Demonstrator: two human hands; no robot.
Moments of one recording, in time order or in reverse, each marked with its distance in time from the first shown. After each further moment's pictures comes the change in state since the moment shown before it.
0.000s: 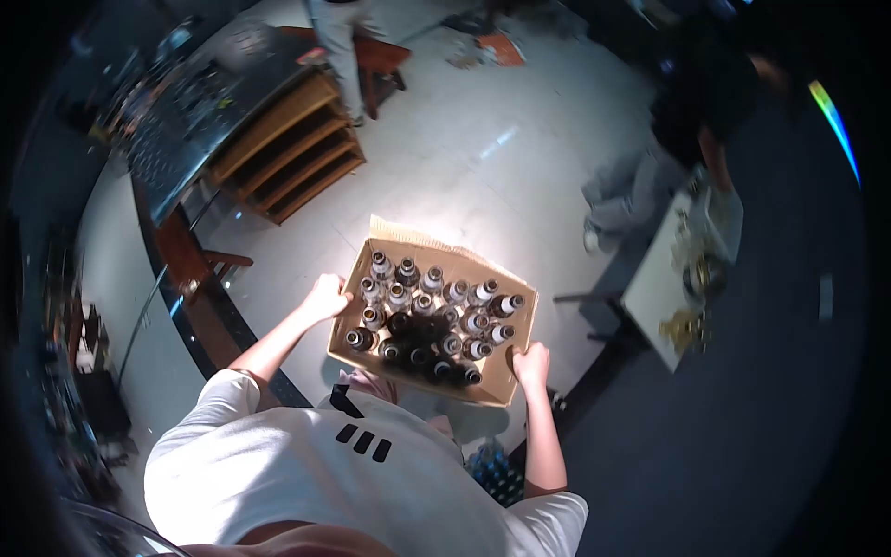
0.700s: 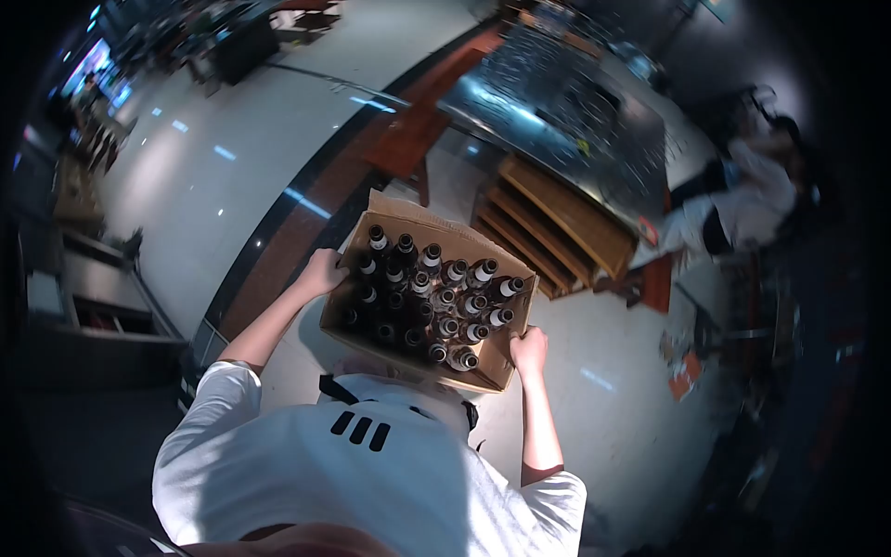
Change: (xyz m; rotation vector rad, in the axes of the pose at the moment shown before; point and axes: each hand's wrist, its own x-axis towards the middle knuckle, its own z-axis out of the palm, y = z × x) left_hand -0.155 -0.128 -0.126 -0.261 0.877 -0.939; right_hand 0.137 -0.492 0.174 -0.395 -0.544 -1.145
